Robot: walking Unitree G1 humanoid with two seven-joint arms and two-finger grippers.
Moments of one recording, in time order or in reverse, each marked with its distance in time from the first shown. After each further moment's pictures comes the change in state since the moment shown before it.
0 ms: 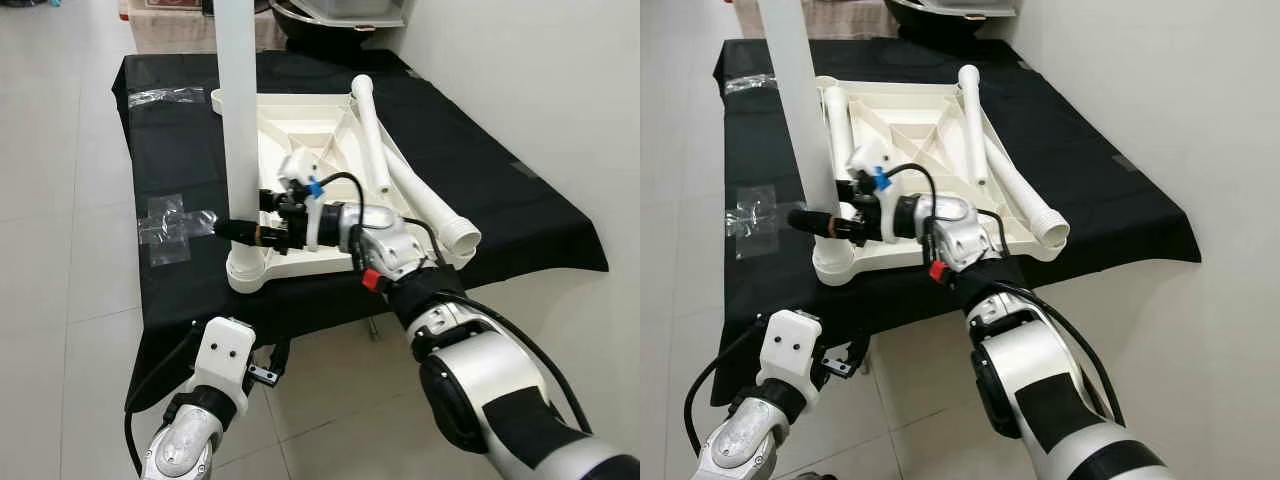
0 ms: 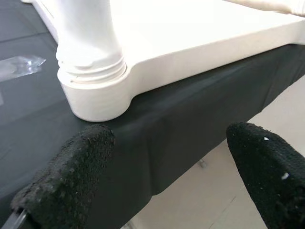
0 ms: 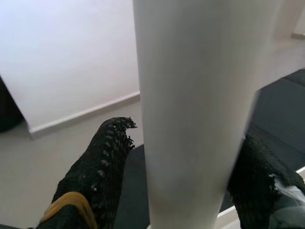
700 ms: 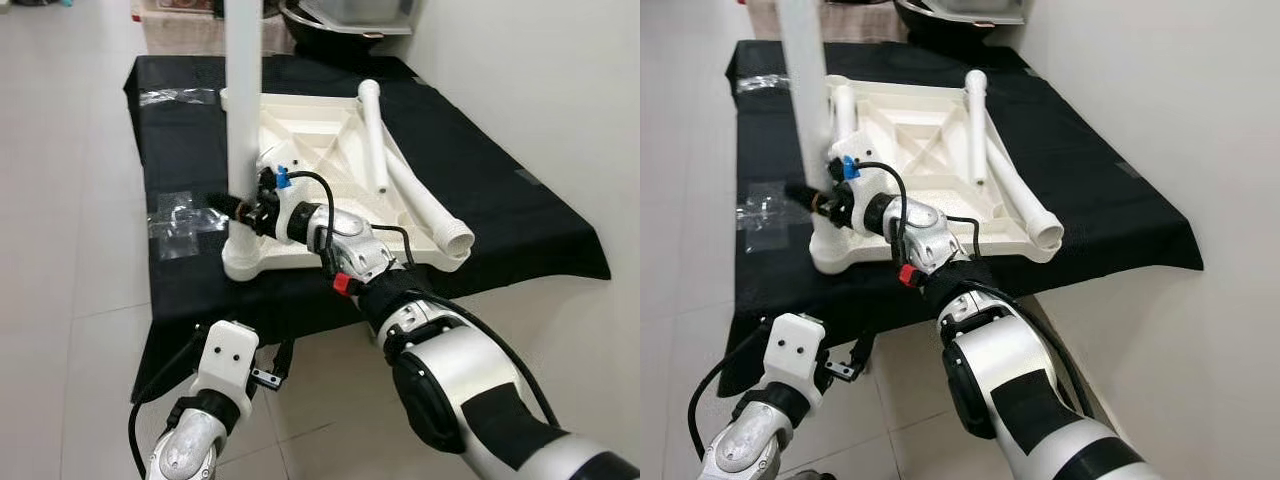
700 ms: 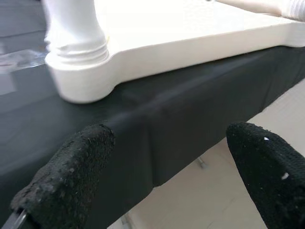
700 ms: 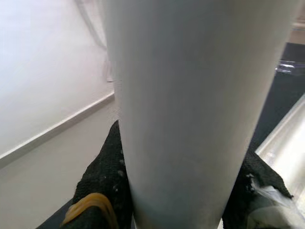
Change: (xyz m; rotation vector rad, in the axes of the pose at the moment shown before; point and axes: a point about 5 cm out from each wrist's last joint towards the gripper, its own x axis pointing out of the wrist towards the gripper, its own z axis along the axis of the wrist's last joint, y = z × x) left arm -0.001 -0.005 -0.002 -0.010 0.008 -0.003; right arm 0.021 -0.007 -0.007 0.092 -0.039 -0.406
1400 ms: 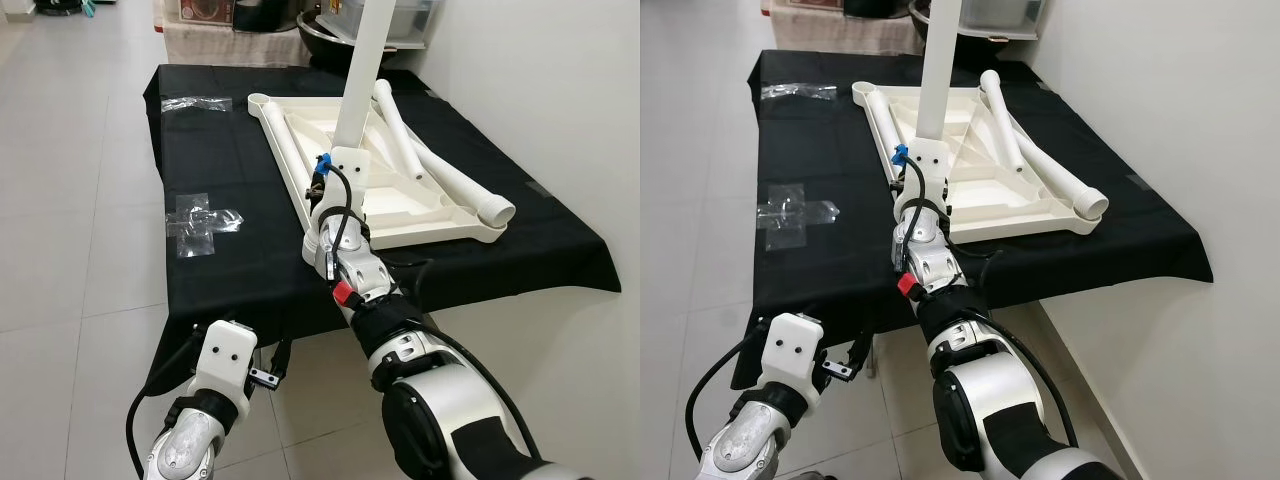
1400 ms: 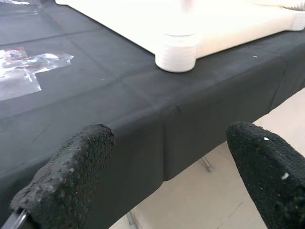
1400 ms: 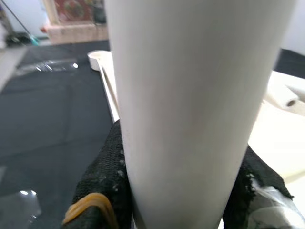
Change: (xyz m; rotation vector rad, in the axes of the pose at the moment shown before) left arm 0.001 0.002 0.001 0.006 -0.006 0.001; right arm -0.022 -0.023 -0.009 0.135 -0.024 -0.938
